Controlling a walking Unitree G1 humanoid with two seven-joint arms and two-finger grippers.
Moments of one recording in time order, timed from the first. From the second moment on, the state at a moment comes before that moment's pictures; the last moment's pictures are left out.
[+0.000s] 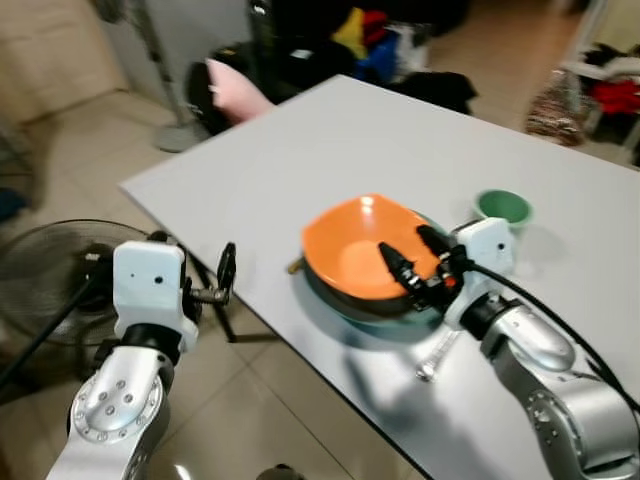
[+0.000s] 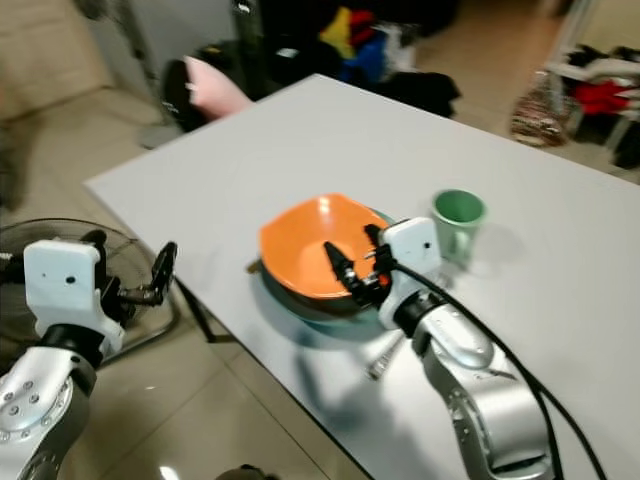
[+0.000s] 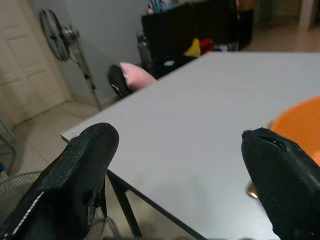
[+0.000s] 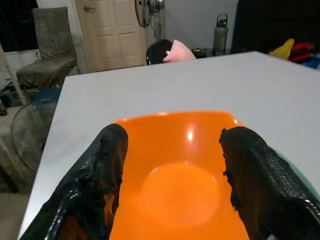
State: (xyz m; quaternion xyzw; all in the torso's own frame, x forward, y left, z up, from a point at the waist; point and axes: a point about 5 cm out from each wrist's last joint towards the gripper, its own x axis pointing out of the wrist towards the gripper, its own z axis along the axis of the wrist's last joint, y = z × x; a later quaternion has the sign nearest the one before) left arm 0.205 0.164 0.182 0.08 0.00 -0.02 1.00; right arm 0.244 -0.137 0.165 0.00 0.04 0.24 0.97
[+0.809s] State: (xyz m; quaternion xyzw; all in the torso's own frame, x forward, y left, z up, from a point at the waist) left arm 0.206 0.166 0.177 0.08 0.01 0.00 1.00; right arm 0.254 -0.138 0.179 0.00 0.03 0.22 0.97
